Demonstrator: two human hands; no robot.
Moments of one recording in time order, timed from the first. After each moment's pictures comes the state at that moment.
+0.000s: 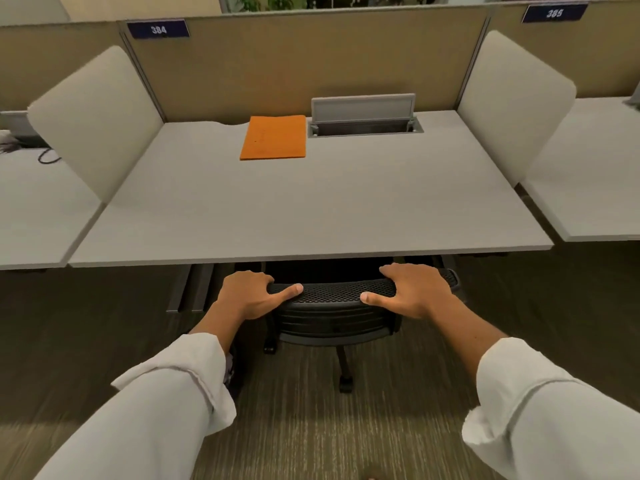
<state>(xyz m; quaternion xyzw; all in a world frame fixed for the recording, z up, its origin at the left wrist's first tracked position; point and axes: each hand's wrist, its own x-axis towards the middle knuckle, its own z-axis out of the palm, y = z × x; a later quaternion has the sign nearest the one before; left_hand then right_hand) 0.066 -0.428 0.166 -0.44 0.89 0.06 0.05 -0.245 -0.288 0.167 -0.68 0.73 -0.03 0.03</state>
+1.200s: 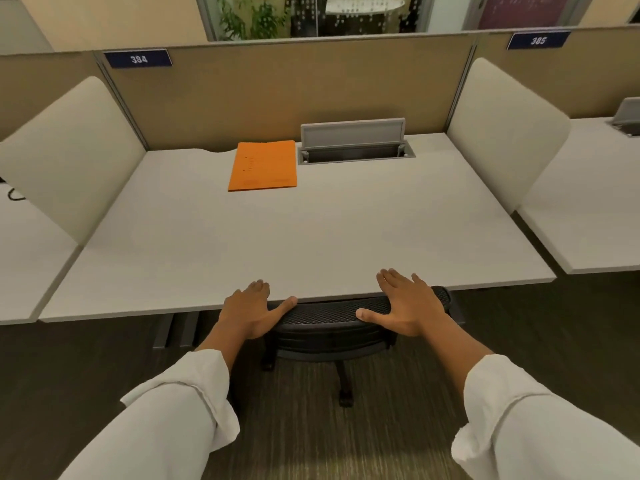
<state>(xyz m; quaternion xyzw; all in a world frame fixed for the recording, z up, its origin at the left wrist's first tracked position) 0.023 -0.515 0.163 -0.51 0.84 0.11 0.10 -0.277 -0.367 0.168 -0.64 0.76 0.04 0.11</state>
